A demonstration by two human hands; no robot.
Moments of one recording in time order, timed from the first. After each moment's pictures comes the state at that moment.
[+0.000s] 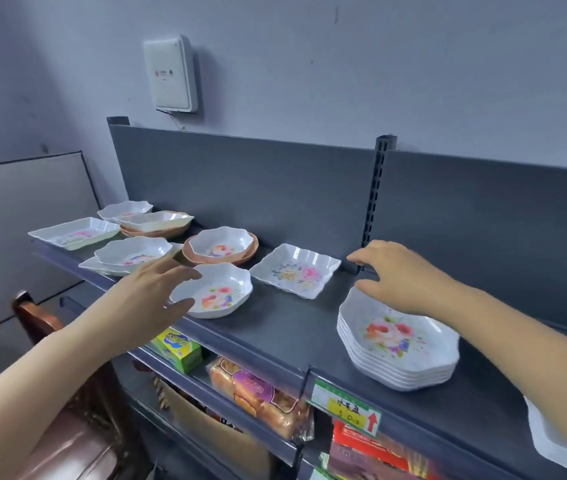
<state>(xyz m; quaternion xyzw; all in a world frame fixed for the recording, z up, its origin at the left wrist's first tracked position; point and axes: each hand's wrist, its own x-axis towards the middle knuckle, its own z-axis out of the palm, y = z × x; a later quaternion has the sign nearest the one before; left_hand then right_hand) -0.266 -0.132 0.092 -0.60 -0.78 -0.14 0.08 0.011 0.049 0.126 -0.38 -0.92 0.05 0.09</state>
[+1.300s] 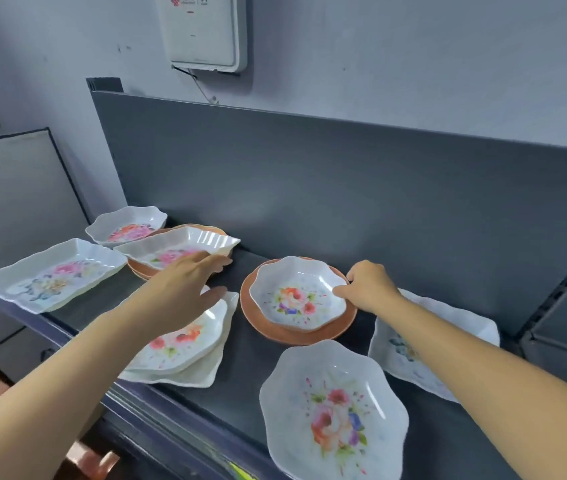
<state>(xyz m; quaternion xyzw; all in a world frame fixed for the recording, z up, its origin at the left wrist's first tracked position) -0.558 0.053 0.052 -0.64 -0.76 -0.14 0.01 -0.333 0.221 0.023 -0.57 -0.79 0.20 0.09</state>
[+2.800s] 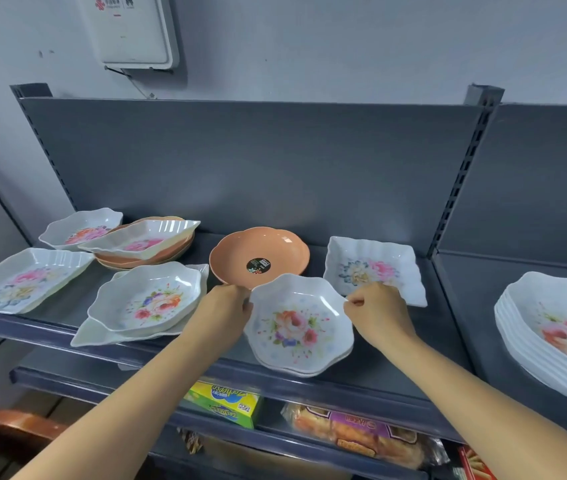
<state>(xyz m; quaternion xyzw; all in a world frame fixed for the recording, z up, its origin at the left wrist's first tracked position) -0.464 0.018 0.003 -0.66 -0.73 -0.16 -0.07 -0.240 0.064 -0.004 -0.62 -0.72 0.19 0.25</state>
